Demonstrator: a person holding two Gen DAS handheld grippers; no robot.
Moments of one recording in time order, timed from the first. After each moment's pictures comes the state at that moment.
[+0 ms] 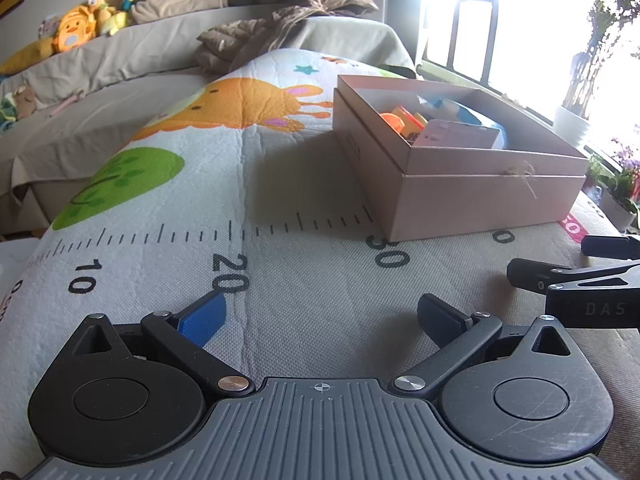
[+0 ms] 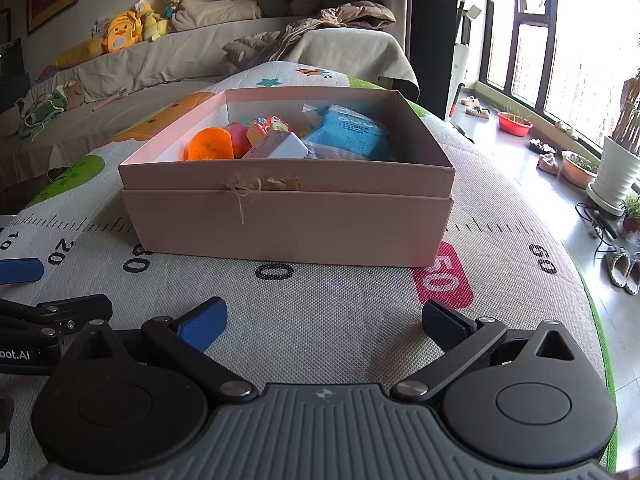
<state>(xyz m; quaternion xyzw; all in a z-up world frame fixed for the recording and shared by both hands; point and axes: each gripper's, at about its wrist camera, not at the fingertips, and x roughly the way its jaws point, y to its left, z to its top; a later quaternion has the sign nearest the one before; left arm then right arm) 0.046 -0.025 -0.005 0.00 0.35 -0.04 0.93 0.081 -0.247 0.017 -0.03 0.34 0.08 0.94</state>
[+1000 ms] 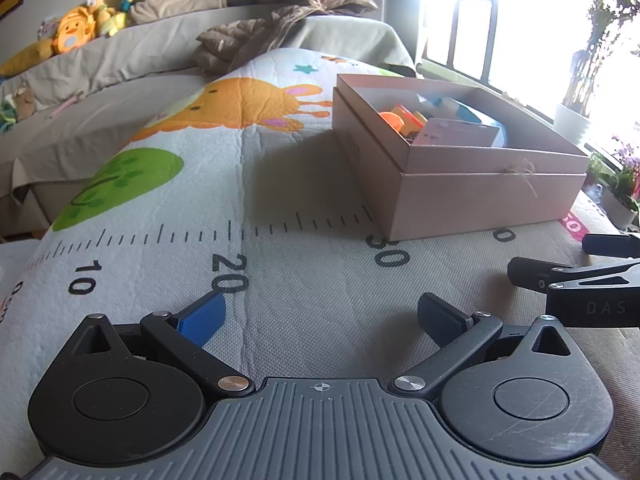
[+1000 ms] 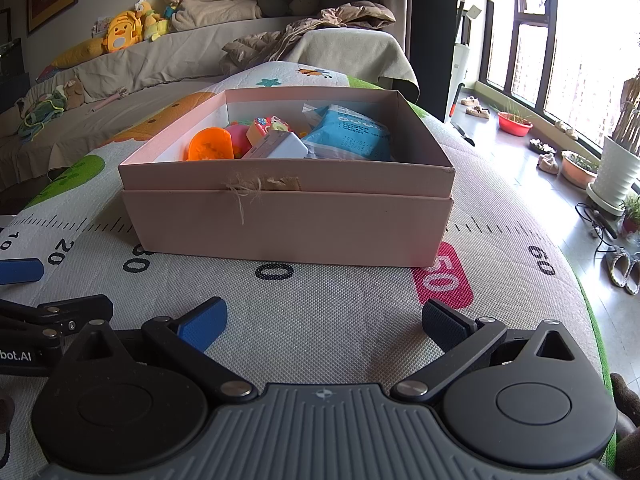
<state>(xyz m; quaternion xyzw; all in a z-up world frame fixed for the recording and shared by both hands) 0.046 -0.023 -0.006 0.00 0.35 -0.04 0.93 0.081 -0.247 0.017 -0.03 0.34 0.08 0.94</state>
